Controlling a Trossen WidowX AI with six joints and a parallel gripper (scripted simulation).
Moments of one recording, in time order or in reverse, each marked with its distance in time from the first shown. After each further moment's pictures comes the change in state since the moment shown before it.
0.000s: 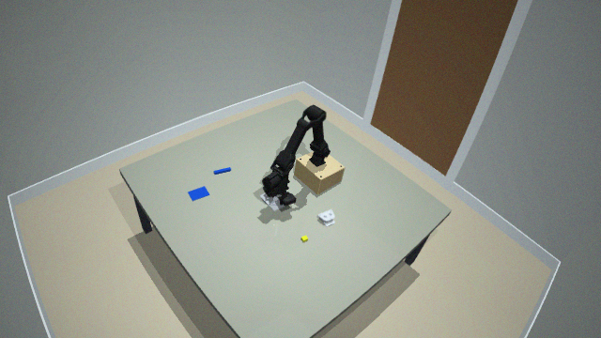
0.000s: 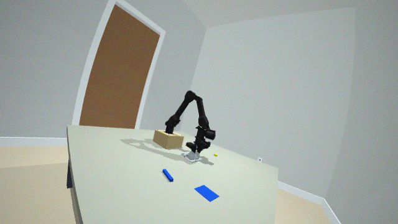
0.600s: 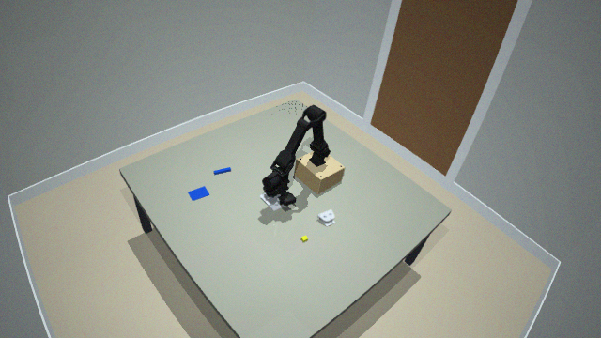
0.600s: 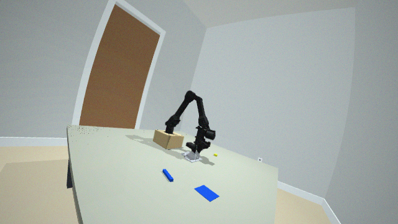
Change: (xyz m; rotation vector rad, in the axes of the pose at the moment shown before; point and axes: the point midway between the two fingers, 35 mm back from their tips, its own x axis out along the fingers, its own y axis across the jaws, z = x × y) arm 0.000 0.000 0.000 0.000 0.000 0.000
